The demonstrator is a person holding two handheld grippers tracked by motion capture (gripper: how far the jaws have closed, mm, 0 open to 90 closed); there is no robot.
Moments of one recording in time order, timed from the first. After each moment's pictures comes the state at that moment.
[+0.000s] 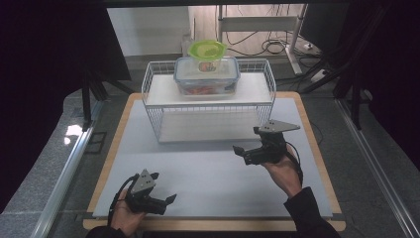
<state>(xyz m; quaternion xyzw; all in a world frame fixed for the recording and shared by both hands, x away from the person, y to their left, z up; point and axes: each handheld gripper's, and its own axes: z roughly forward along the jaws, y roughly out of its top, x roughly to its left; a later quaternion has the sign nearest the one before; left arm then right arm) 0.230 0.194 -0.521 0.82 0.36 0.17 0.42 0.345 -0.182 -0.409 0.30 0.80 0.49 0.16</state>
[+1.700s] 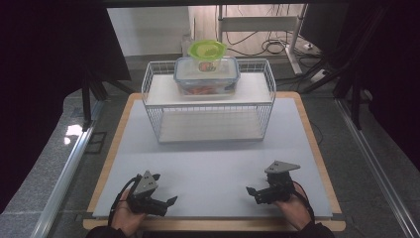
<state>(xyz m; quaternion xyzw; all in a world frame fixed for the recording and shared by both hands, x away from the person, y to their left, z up) 0.230 0.191 -0.526 0.83 0.35 0.17 0.41 0.293 -0.224 -0.512 0.36 0.84 0.38 0.13</state>
